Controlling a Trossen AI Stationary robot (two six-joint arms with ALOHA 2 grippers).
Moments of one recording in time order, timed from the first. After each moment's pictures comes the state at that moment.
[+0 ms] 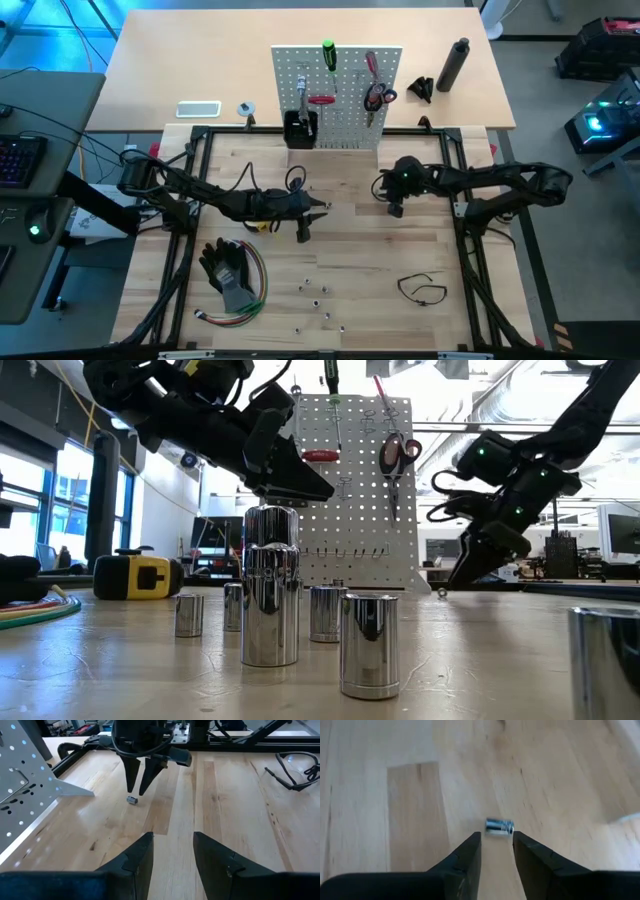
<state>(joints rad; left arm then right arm) -0.04 1.61 0.71 0.53 -0.23 -0.02 -0.47 1.34 0.38 0.09 -0.12 -0.25</state>
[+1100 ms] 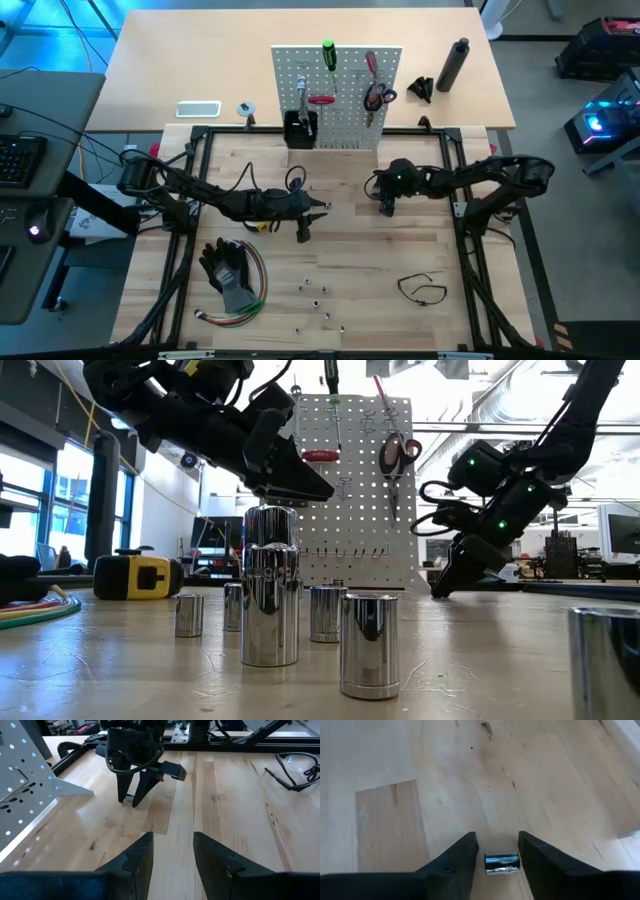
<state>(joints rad) -0.04 1.61 0.71 0.53 -0.23 -0.02 -0.45 1.53 0.39 0.29 -0.06 -0.17</state>
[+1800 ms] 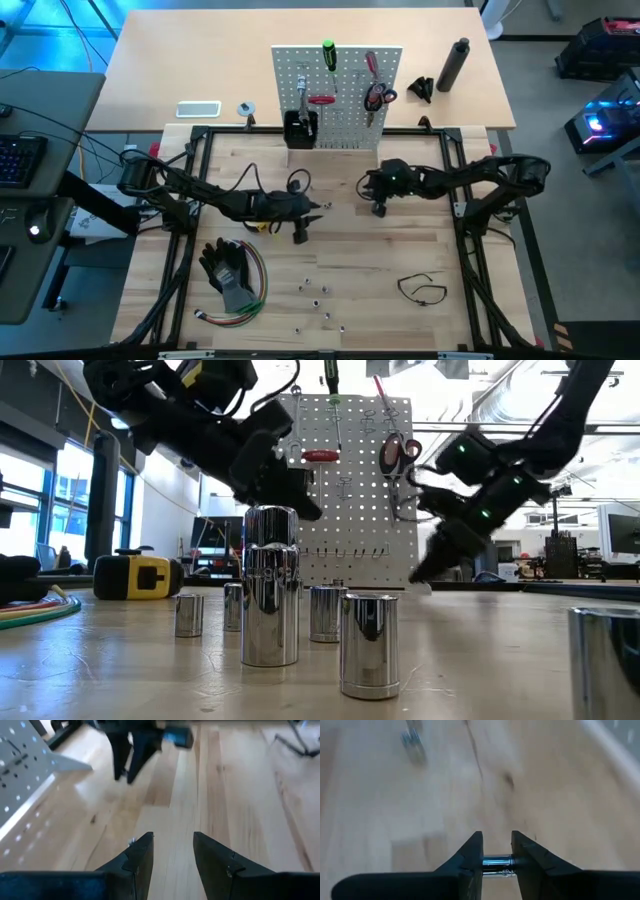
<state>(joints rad) -0.04 1.61 0.71 0.41 -0.23 -0.02 -0.38 1.53 0.46 0.35 -0.08 -0.13</state>
